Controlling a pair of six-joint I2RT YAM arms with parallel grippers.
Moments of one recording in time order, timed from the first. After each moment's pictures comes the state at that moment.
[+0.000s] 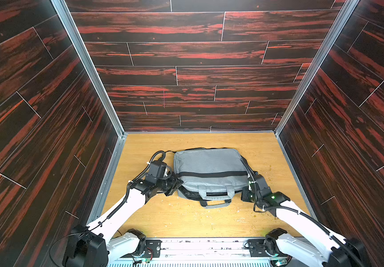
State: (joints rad) left arm -0.40 1.15 0.75 -0.39 0.43 -1.28; right arm 0.44 1.02 0.54 -0.51 0.10 0.49
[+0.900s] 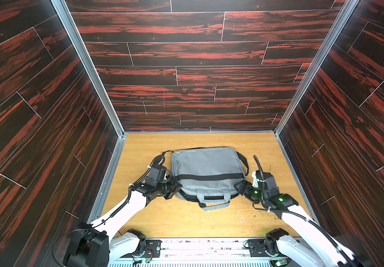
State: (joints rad) left arm -0.40 1.17 0.66 -0.32 0.44 -1.30; right arm 0.39 0.95 0.54 -0.42 -0.19 0.90
